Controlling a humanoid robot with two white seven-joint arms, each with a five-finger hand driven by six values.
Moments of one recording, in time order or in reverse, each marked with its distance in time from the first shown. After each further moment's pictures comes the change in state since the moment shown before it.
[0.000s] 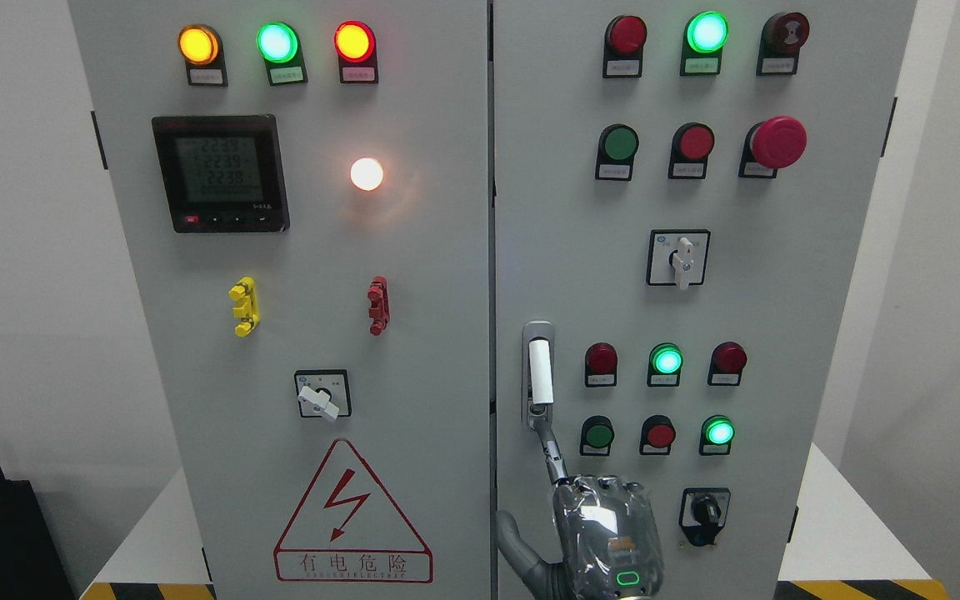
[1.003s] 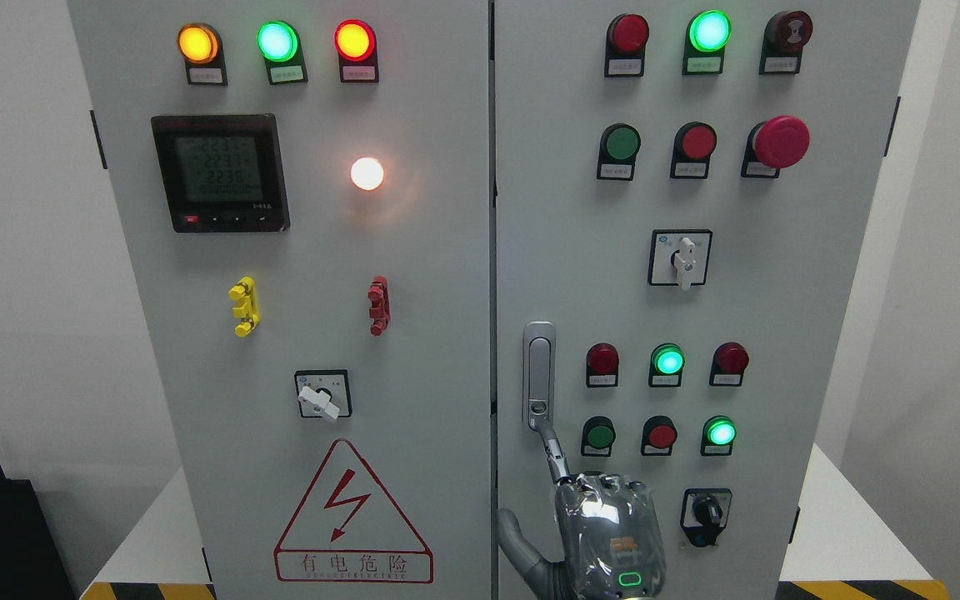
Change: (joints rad) left arm 0.000 0.000 0.000 0.000 0.000 0.000 0.000; right arm 0.009 -0.004 0.005 0.003 0.005 0.007 -0.031
